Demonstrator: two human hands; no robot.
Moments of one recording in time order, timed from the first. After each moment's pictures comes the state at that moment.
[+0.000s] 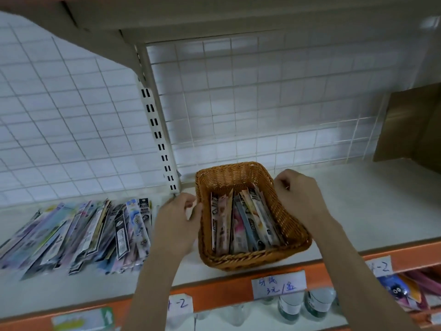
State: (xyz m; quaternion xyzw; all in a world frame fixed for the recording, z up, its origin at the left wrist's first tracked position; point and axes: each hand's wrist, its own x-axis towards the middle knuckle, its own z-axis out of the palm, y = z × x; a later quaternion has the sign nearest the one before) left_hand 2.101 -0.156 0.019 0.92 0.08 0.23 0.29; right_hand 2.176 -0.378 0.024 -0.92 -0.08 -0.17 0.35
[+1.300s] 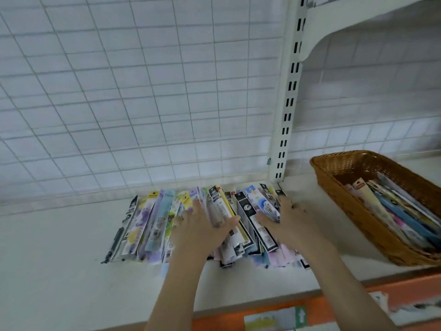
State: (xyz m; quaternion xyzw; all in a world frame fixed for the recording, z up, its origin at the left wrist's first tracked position) left_hand 2.082 0.120 -0.016 0.97 0.17 -0.01 0.18; right_hand 2.120 -0.063 -0.020 -0.97 -0.01 0.08 0.24
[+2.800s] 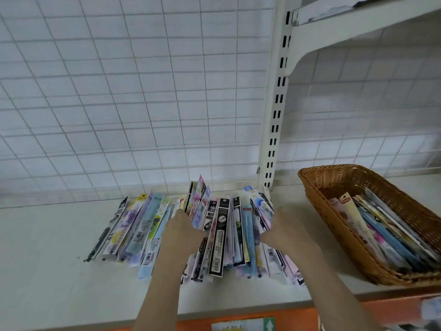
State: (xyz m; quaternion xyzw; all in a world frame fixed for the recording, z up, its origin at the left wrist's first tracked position) left_hand 2.083 0.101 0.001 0.92 0.24 0.03 0.32; right_hand 2.133 -0.089 -0.005 -0.97 -0.03 0.08 0.22
